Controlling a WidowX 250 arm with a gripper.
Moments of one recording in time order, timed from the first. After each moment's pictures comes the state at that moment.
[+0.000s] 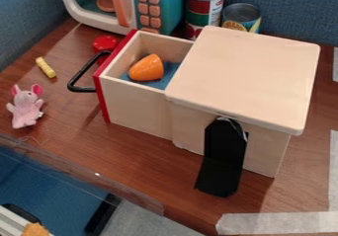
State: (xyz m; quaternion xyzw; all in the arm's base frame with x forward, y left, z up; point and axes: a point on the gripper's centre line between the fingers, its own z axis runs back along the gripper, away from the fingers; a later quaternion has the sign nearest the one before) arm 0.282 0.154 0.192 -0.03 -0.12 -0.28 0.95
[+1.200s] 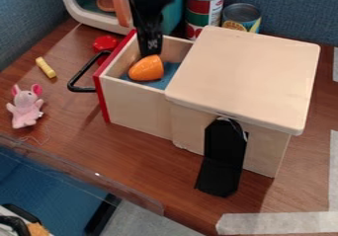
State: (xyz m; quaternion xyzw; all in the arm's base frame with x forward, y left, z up) arm 0.330 0.050 0.114 0.11 -0.11 -0.42 0.89
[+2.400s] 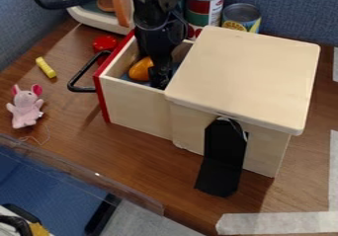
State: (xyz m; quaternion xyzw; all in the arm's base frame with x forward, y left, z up) arm 0.332 0.044 0.066 0.15 -0.13 -0.38 0.90
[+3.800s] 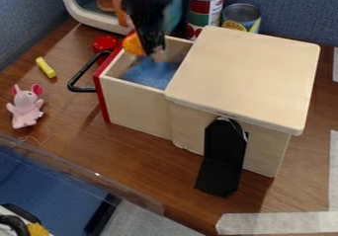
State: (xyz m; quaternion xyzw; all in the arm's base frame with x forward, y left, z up) arm 0.322 0.047 0.130 0.11 -0.20 -0.37 0.90
